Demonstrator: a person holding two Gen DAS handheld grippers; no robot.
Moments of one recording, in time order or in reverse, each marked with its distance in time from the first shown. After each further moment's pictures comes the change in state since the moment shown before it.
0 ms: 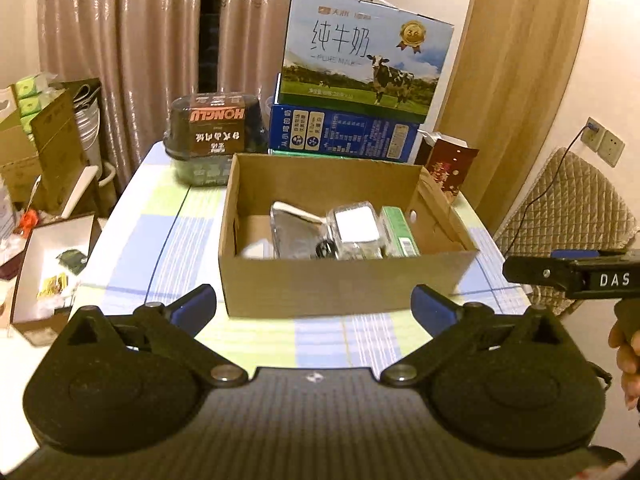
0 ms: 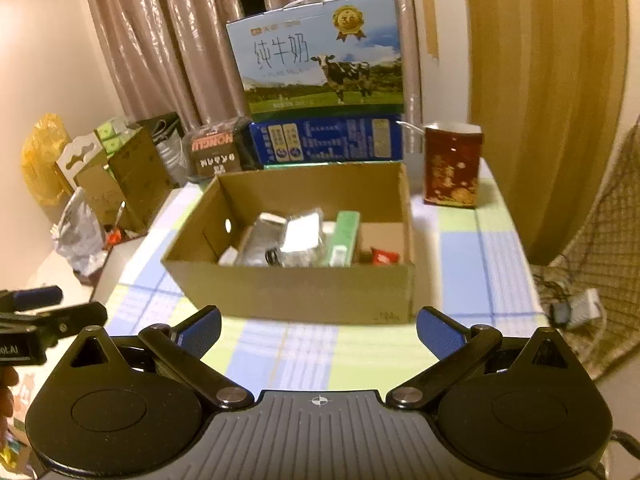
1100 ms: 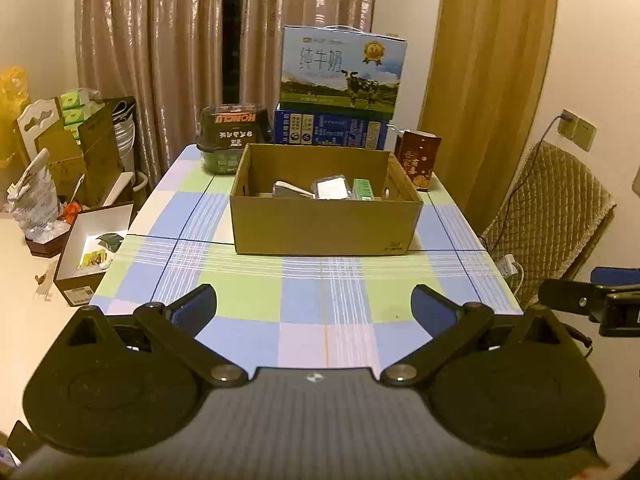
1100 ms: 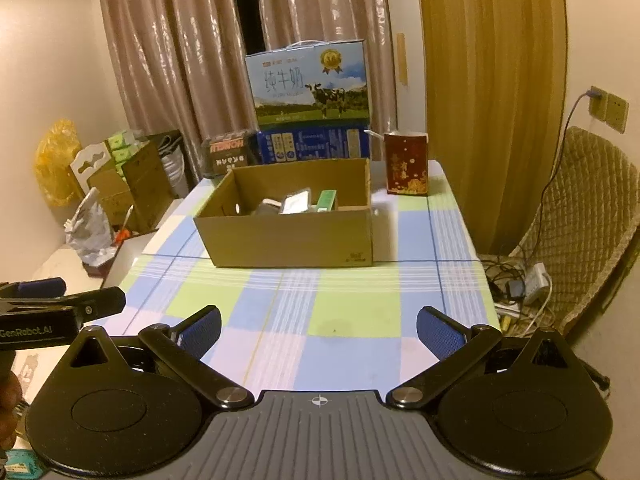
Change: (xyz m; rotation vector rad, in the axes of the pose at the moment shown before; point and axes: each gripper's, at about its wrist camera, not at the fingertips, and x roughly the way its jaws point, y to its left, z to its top) left arm -0.150 -0.082 -0.105 0.008 -0.081 0.089; right arm -0.161 0.021 -0.113 -0.005 -0.096 -0.048
